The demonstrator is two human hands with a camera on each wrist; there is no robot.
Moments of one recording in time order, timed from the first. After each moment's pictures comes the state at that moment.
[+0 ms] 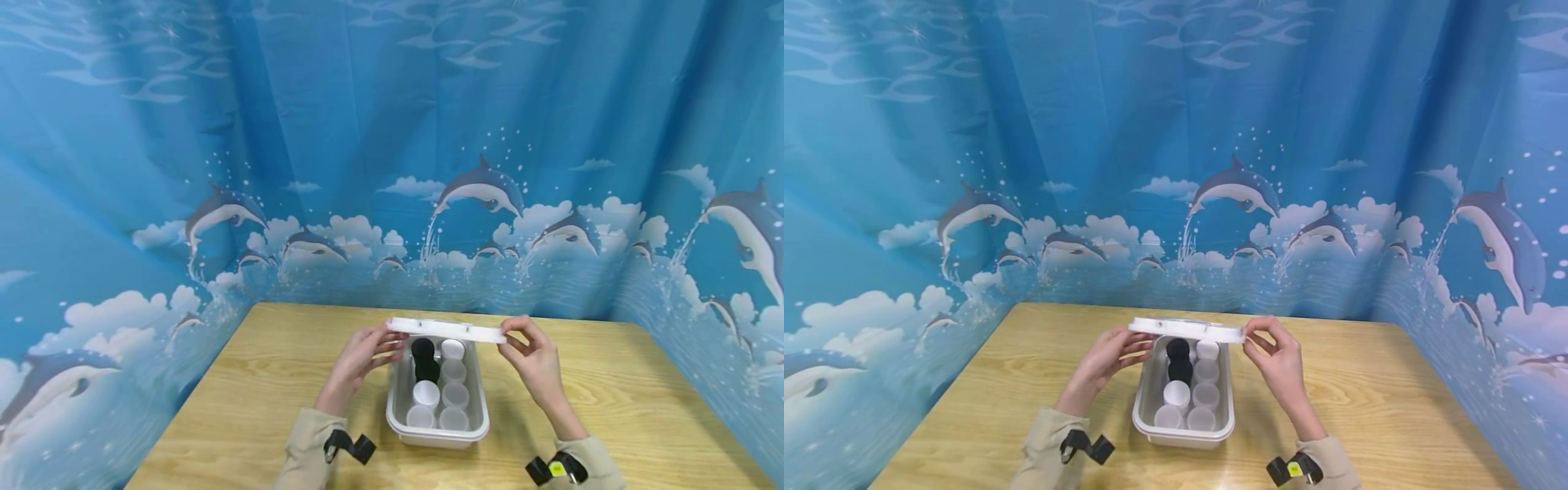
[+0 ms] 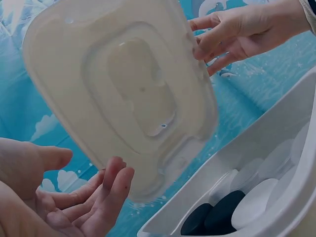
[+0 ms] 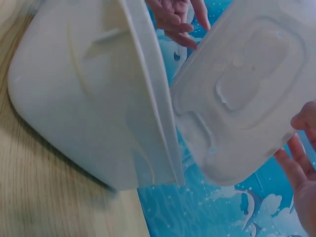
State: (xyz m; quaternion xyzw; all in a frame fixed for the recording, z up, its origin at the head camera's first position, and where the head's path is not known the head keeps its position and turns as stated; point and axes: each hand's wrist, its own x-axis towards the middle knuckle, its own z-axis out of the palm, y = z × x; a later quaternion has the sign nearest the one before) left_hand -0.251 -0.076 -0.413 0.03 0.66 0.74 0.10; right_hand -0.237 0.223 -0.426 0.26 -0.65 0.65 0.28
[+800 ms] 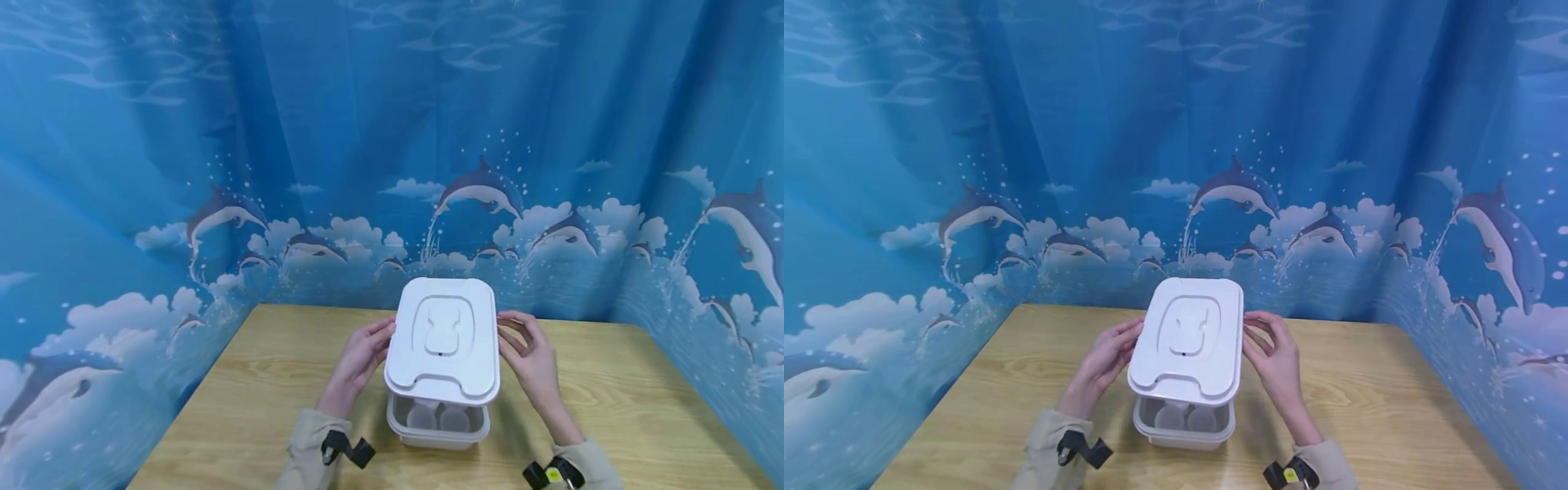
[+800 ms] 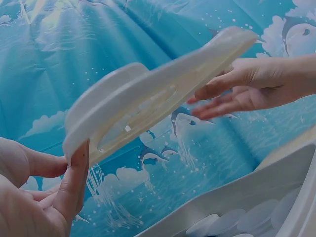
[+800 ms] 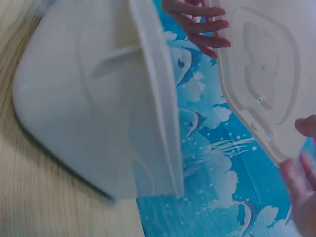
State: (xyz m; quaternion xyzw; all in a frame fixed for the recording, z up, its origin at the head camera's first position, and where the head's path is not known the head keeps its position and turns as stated) left_hand -0.250 -0.072 -0.410 0.01 0.58 0.81 0.07; right_hand -0.234 0.215 -0.422 0.18 -0.70 0.64 0.26
